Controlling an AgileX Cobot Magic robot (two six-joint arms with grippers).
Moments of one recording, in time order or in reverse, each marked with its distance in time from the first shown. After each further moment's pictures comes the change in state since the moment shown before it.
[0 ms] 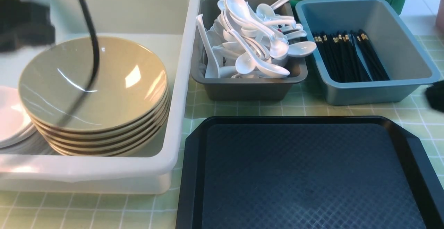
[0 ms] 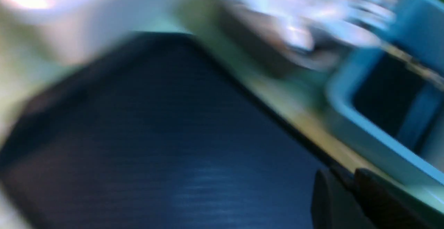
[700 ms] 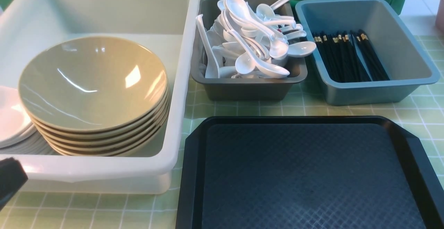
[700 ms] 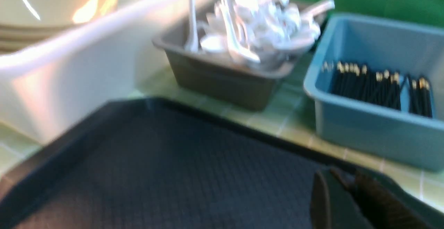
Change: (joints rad) right arm 0.000 -0.677 0.683 -0.120 -0.432 0.321; left arm -0.038 -0.791 0.592 -0.159 -0.233 -0.044
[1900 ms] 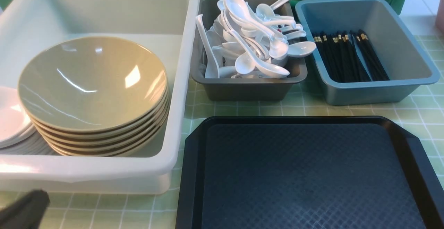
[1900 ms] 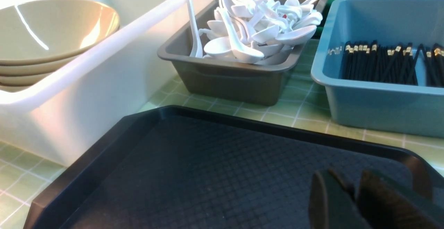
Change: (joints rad) right arm 0.000 -0.007 0.003 0.023 0.030 0.138; left arm -0.001 -0.194 0.572 0.362 -0.419 0.022
